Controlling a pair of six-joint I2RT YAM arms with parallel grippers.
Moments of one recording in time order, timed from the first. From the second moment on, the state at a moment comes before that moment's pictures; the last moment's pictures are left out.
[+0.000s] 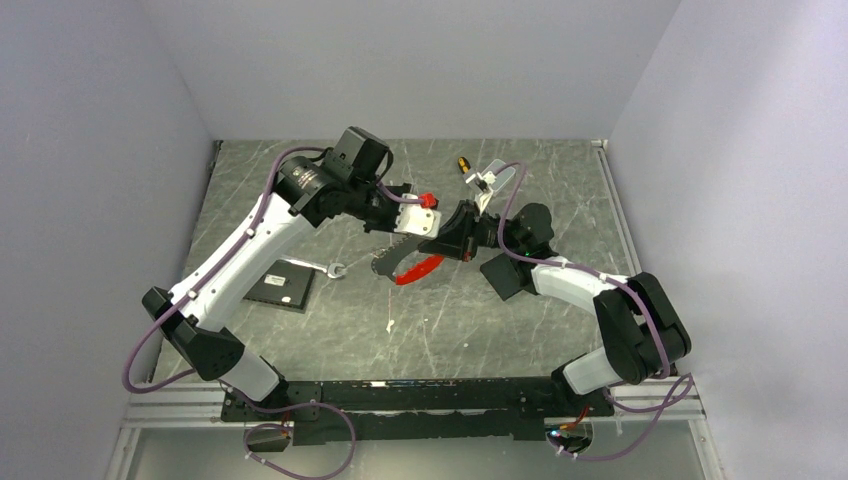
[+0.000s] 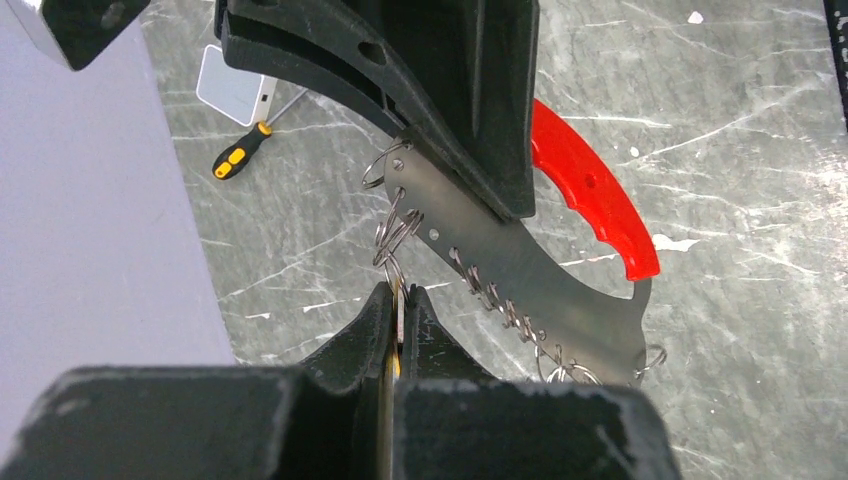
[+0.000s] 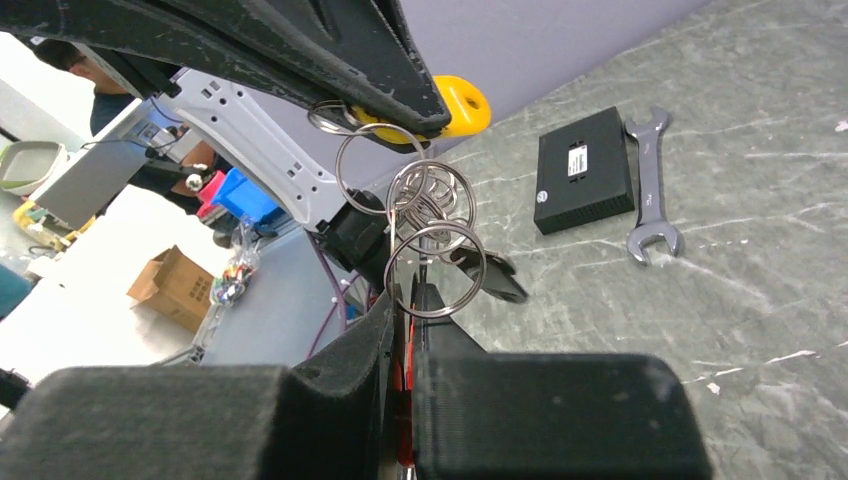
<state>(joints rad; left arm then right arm) -0.71 1.54 1.81 -1.10 0.45 1.10 0.45 1.46 0.68 1.08 -1.09 0.84</state>
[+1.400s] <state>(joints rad) -0.72 1.42 1.76 -1.22 0.45 1.41 0.39 1.40 1.03 0.29 -1.24 0.30</state>
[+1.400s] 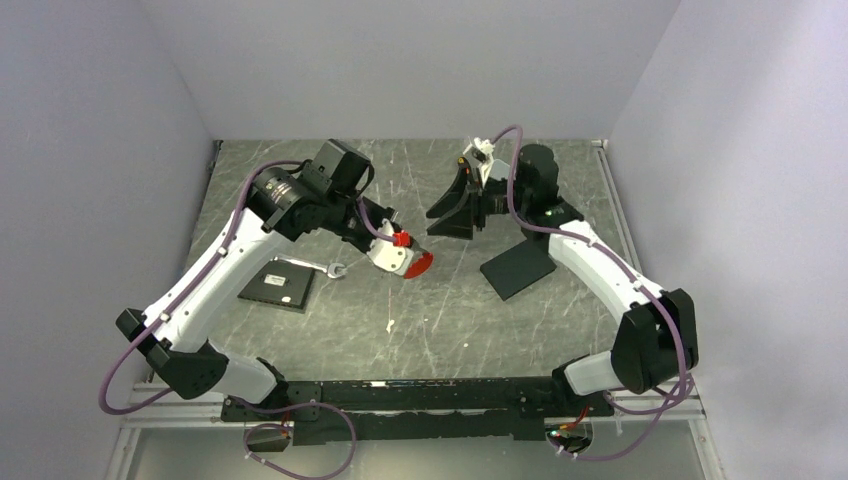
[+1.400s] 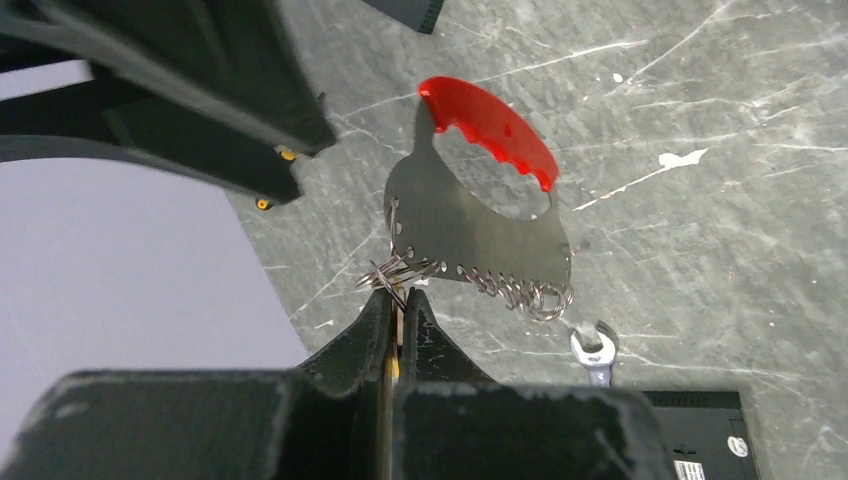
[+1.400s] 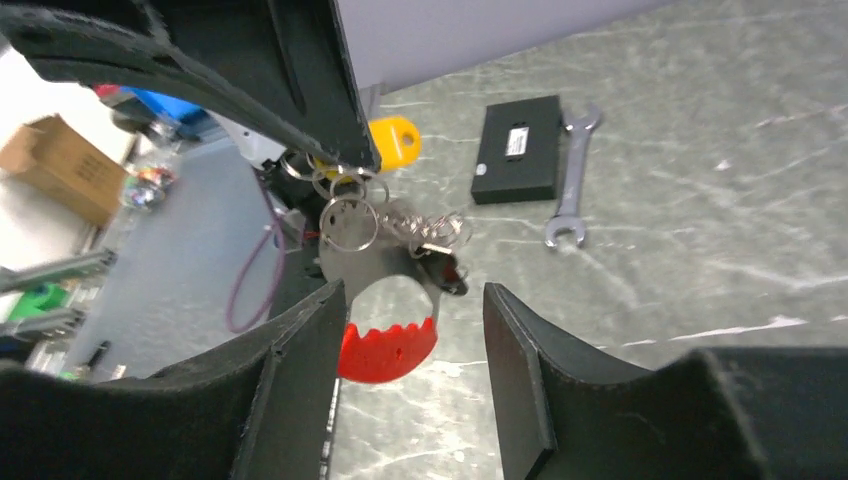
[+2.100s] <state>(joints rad) -0.75 1.34 1.65 -1.24 0.48 1.62 0.45 1.47 1.28 -0.16 -1.15 -0.04</state>
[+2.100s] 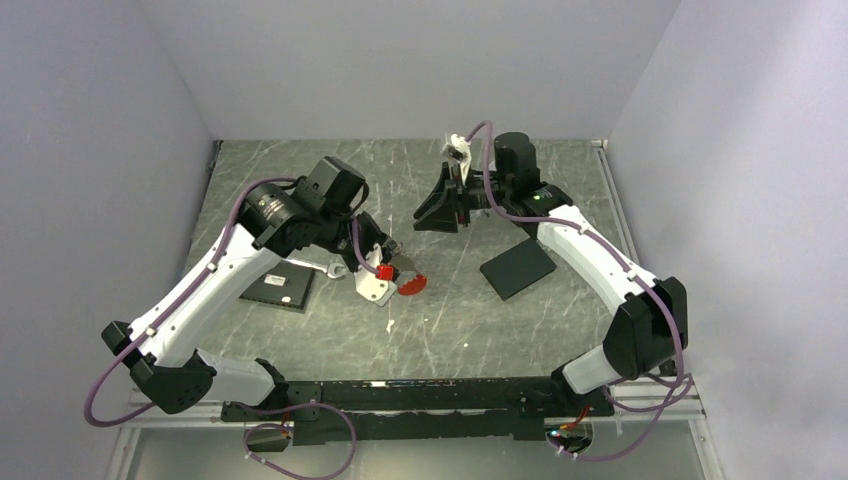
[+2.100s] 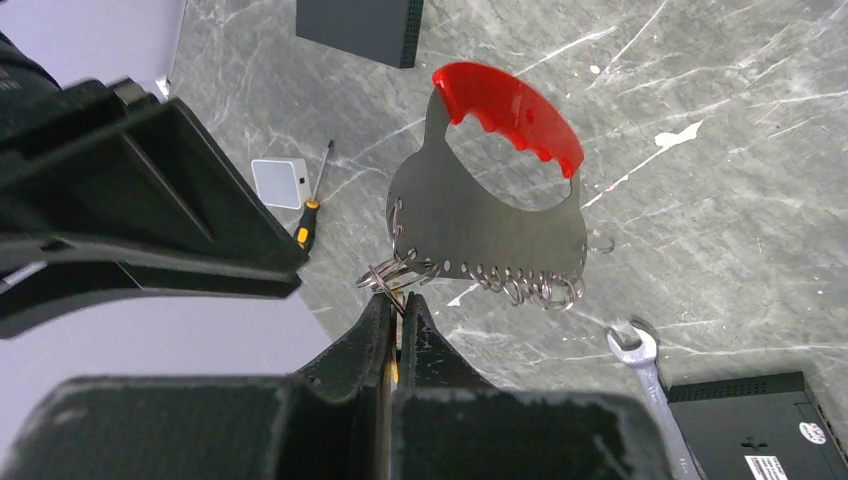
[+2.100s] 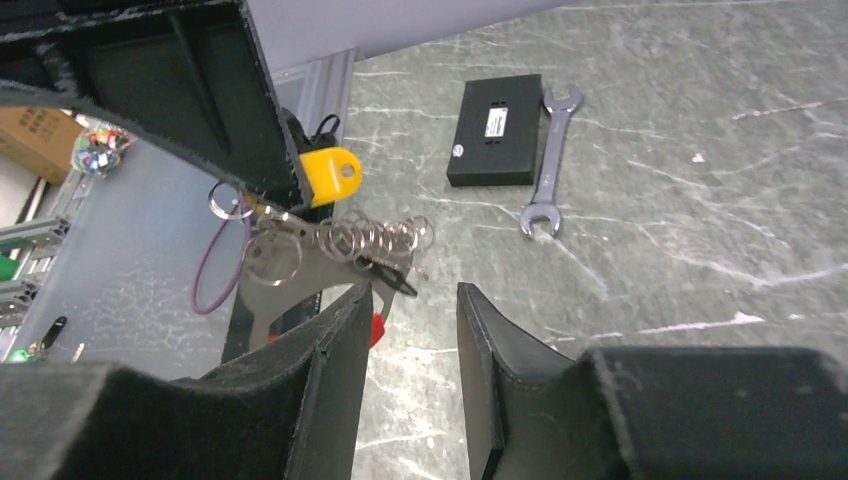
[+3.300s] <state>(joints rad) -0.76 1.34 1.63 -1.24 0.47 1.63 0.58 1.50 1.40 -0.55 -1.19 -0.37</state>
